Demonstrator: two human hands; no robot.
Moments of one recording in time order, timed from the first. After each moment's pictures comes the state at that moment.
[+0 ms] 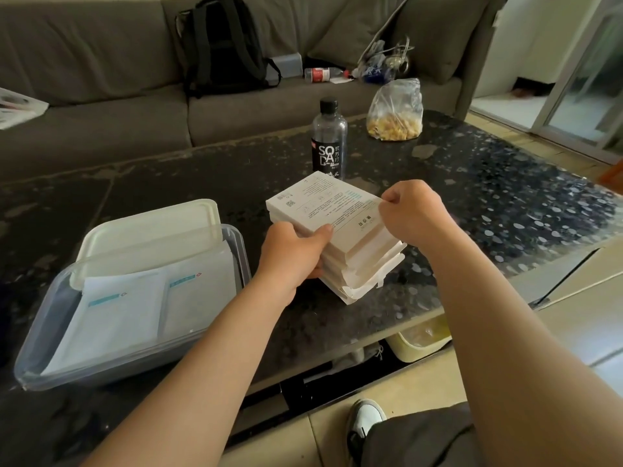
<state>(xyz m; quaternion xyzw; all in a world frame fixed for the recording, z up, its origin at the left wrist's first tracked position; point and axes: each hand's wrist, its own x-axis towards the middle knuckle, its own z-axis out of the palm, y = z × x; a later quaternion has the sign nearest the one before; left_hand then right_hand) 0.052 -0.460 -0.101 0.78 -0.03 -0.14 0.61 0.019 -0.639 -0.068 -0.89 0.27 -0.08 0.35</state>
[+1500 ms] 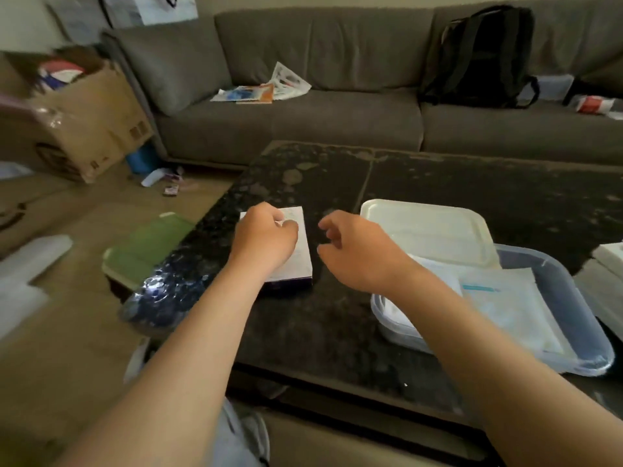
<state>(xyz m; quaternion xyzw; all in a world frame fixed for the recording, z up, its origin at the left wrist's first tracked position) 0.067 -0.049 -0.067 0.87 0.25 0.11 0.41 0.067 -0.198 -0.051 -0.92 -0.19 0.07 0.34</state>
